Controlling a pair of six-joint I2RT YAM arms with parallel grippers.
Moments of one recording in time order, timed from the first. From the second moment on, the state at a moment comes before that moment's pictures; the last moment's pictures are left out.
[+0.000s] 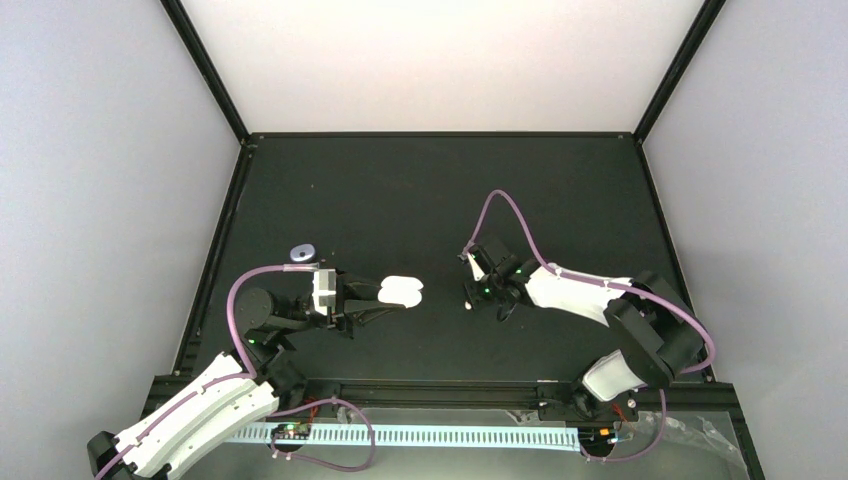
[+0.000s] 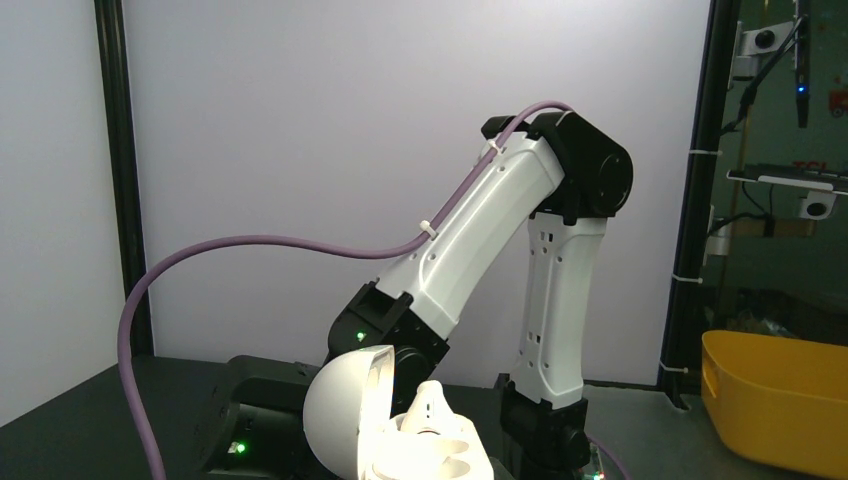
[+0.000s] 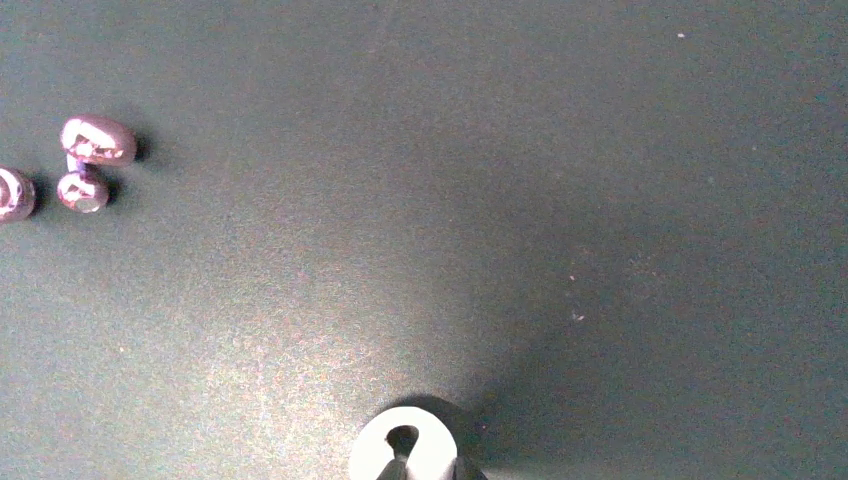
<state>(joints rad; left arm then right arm) -0.73 0.47 0.38 0.45 0.68 -0.27 0.74 1.51 0.73 -0.30 -0.07 0.30</state>
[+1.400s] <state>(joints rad) -0.73 0.51 0.38 0.43 0.67 -0.26 0.71 1.29 0.65 -0.35 0.03 0.44</state>
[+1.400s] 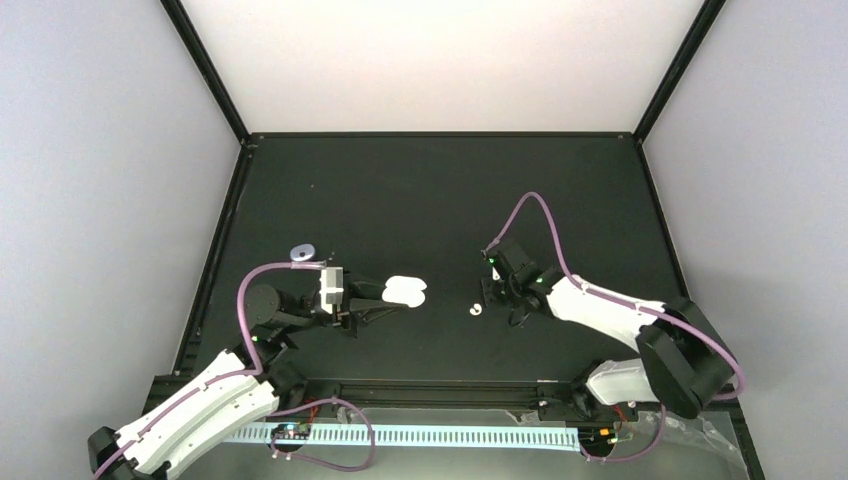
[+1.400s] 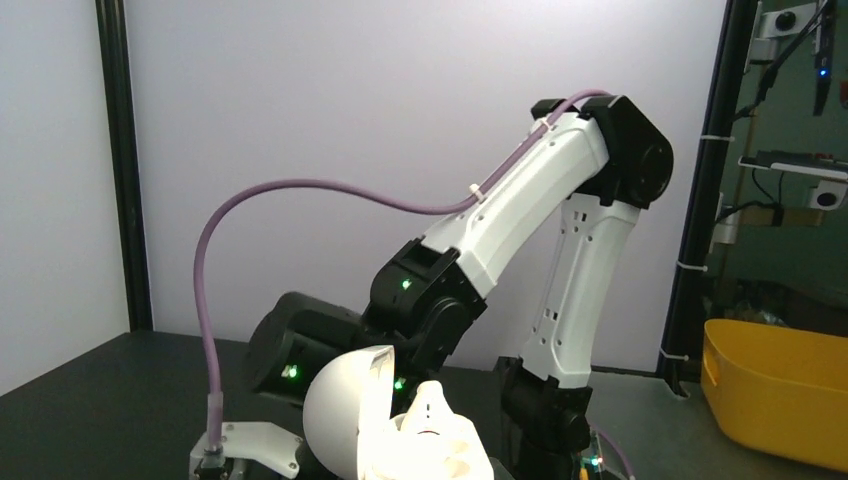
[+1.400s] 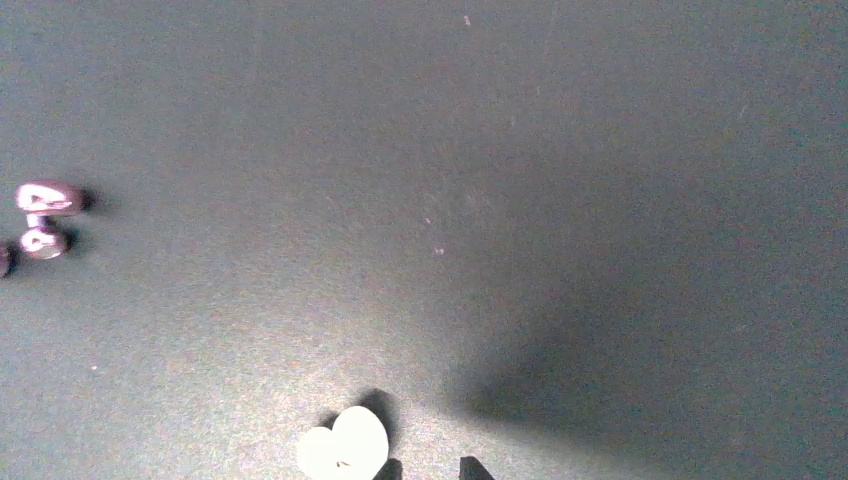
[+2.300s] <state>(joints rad) -0.74 0.49 0.38 0.42 0.66 -0.25 0.70 1.40 0.58 -0.18 -0.12 0.50</state>
